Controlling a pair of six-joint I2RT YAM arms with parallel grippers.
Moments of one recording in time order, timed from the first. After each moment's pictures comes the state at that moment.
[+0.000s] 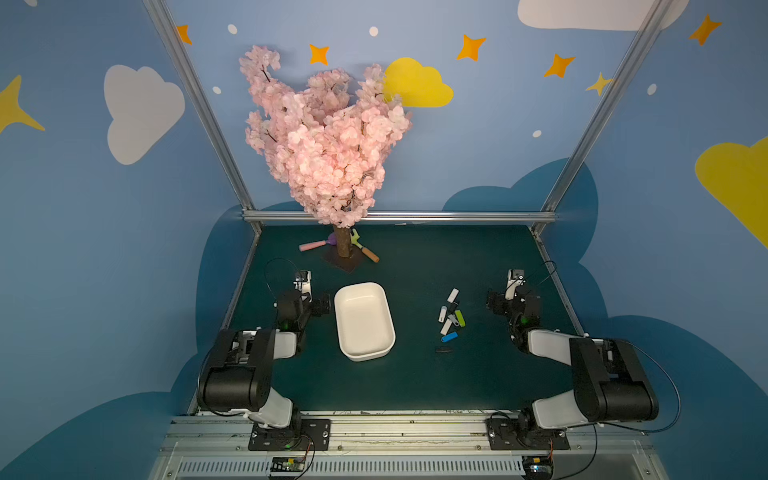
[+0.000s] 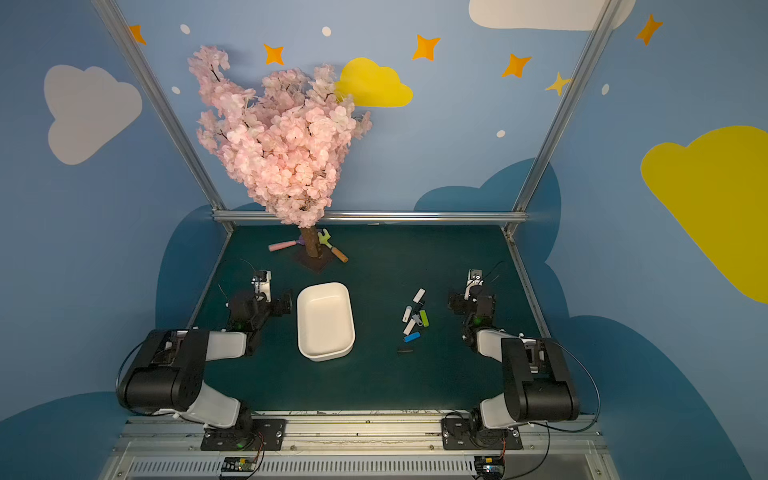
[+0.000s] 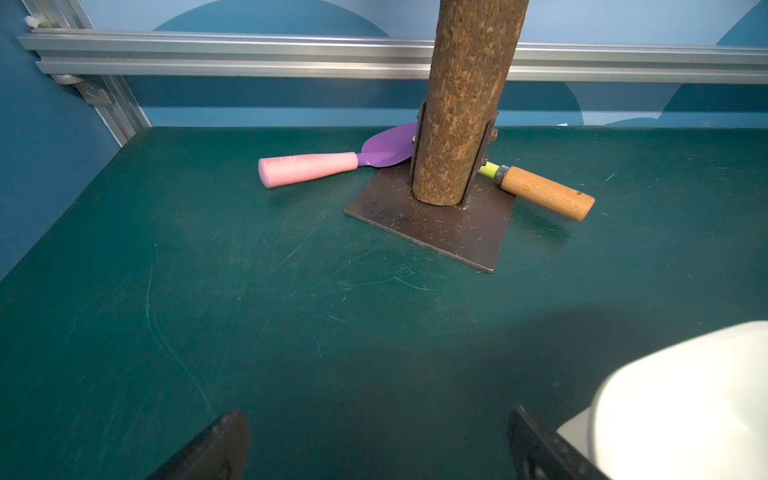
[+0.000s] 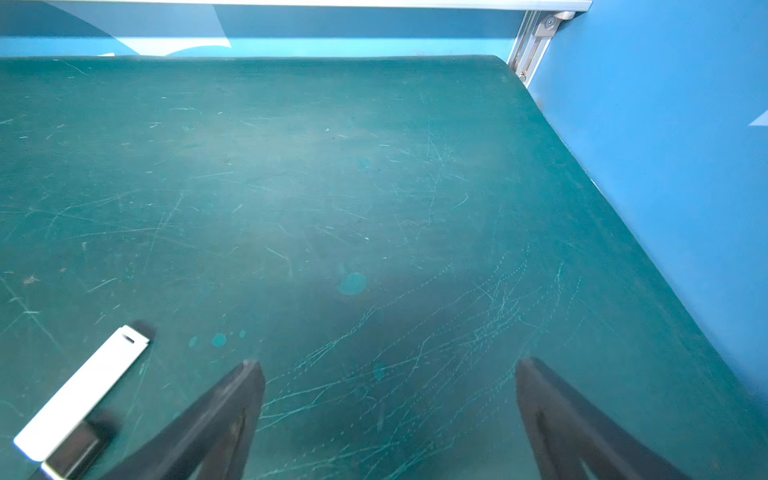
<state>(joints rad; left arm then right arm) 0.02 1.55 0.40 0.73 0.08 0.00 0.08 1.47 0.45 0.54 0.16 0.00</state>
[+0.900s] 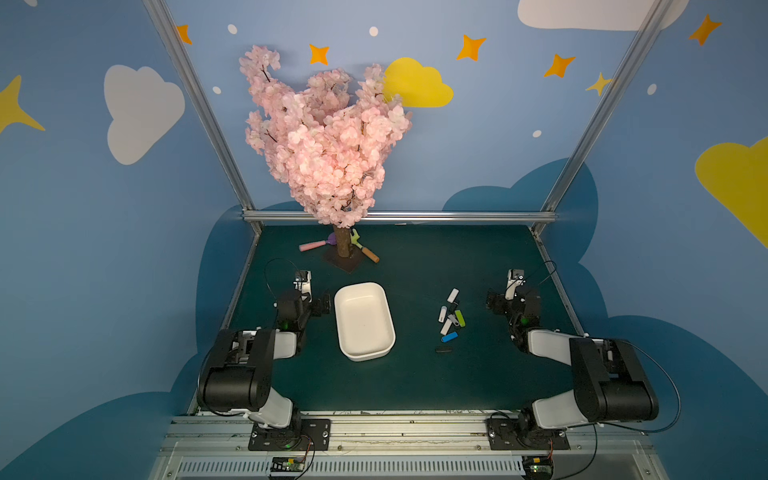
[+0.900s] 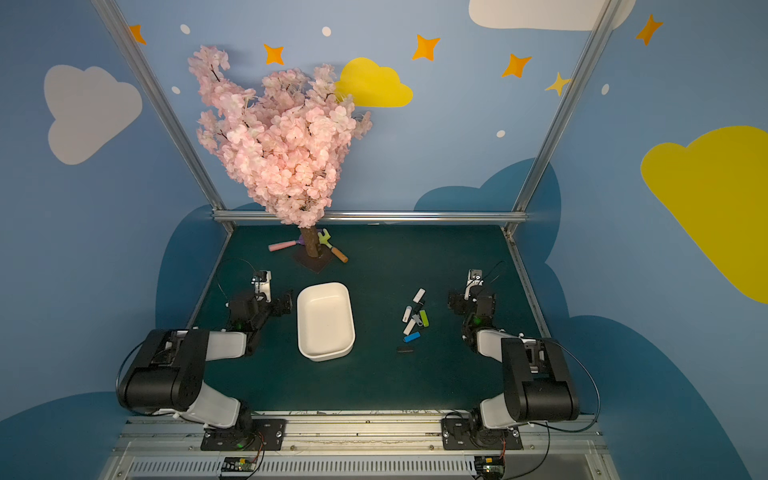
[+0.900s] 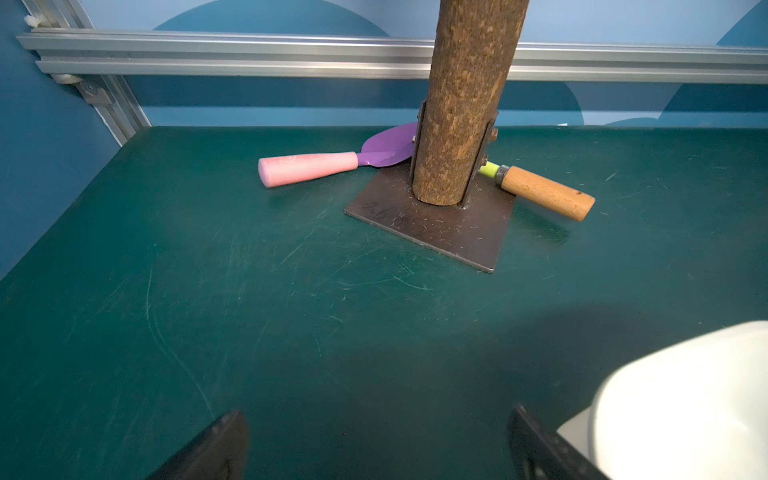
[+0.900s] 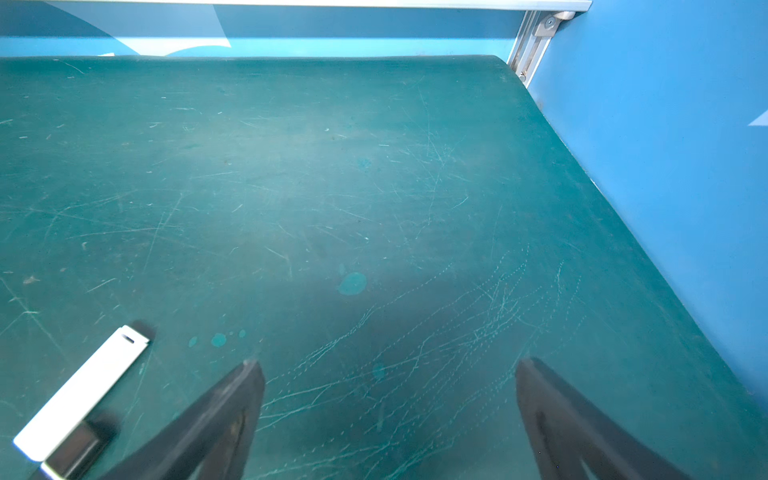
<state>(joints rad) 0.02 1.55 0.40 0.73 0.08 0.00 0.08 1.47 0.45 0.54 0.16 0.00</state>
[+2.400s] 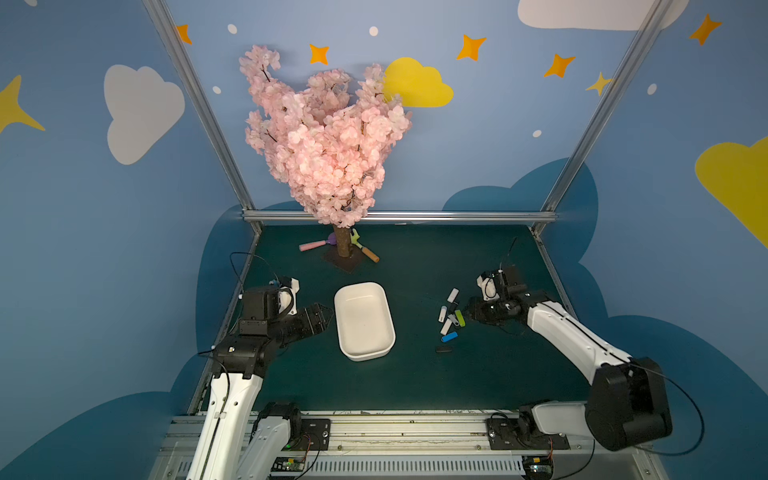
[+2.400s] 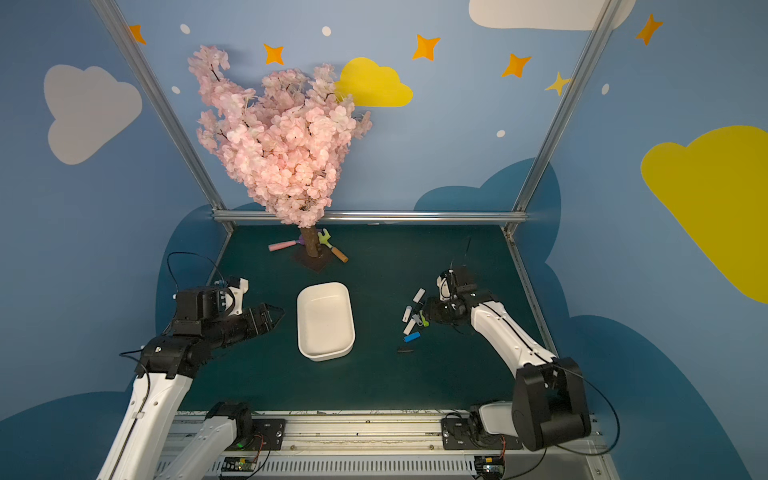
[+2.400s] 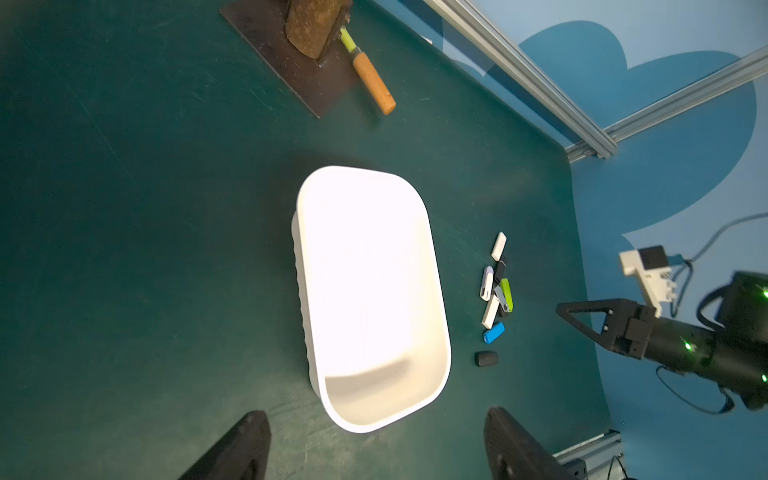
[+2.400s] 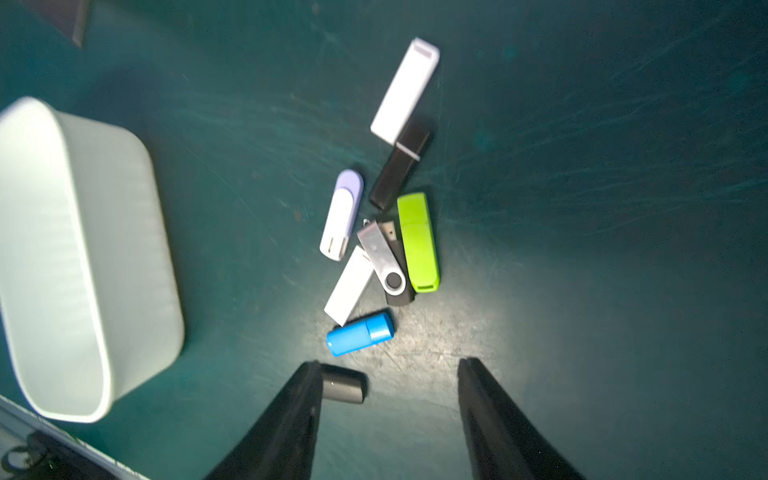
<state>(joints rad) -0.03 0.75 0.90 -0.93 0.40 -0.41 0.30 1.42 0.93 -0.68 -0.25 0.32</state>
